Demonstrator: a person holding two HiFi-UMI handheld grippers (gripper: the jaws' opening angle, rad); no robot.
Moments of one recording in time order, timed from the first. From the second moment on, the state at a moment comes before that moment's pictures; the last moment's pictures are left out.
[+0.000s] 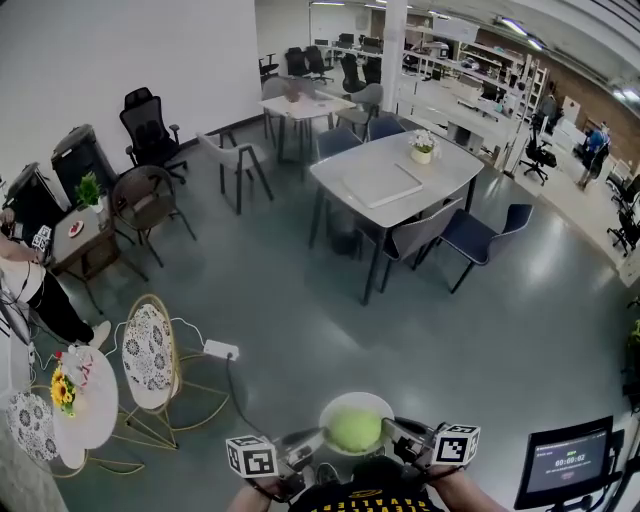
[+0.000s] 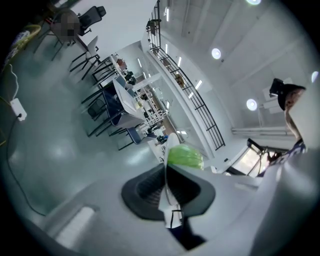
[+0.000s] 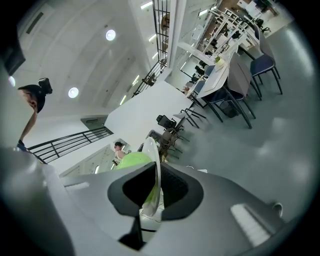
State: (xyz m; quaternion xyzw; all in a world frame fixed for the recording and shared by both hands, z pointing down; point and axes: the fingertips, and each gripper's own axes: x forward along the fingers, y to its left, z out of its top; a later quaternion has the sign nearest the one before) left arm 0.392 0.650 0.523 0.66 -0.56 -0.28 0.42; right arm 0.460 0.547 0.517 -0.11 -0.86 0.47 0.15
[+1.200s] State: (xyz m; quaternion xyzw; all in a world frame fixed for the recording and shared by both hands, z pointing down) left arm 0.243 0.410 0.512 0.60 -0.63 -0.27 0.40; right arm 0.291 0.296 0.518 -0.19 -0.84 0.49 0.16
